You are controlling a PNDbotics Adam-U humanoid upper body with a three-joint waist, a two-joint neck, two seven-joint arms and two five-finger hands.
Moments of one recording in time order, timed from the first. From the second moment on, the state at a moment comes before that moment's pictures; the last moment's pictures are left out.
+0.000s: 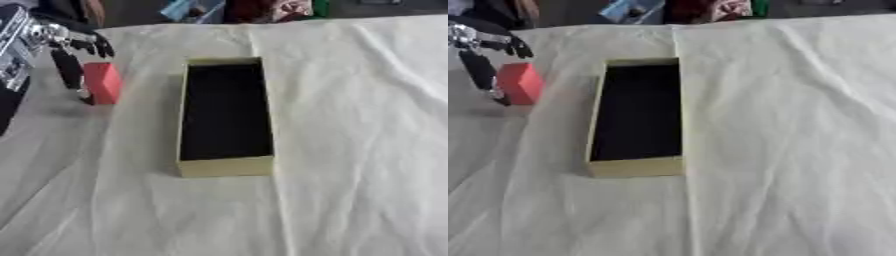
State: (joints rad) left arm -1.08 0.66 -0.22 -1.01 -0.96 -0.02 -0.91; right arm -0.39 -0.93 -0.07 -1.99 0.32 0.09 -0.11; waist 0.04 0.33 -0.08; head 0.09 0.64
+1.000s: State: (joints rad) left arm -1.08 0.65 -0.21 -1.01 -1.00 0.05 -0.88; right arm -0.39 -0.92 -0.07 -1.99 0.32 0.09 -0.11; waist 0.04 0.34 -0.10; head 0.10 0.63
